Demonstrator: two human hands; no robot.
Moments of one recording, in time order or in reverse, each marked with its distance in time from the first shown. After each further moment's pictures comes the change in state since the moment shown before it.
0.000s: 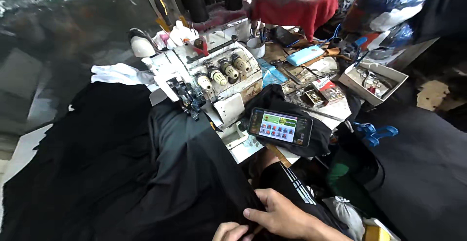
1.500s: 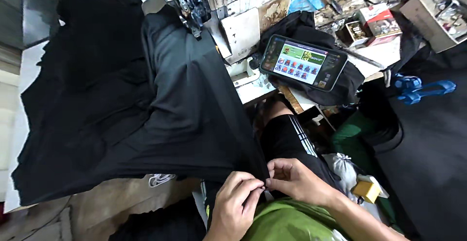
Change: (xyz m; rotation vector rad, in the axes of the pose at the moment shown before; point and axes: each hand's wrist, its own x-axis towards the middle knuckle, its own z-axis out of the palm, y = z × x) left_hand -0.034 0.029 0.025 -0.032 0.005 -0.015; right_hand -0.073 0.039 -0.003 0.092 -0.077 0.030
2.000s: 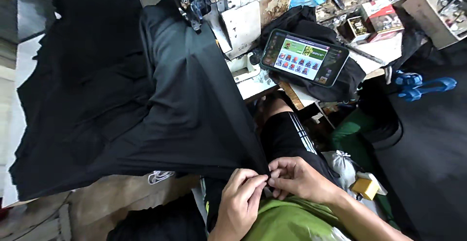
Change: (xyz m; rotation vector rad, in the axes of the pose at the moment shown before) left_hand -0.006 -0.003 0.016 0.018 0.020 0.001; right_hand -0.011 -0.005 -0.001 0.133 -0.030 0.113
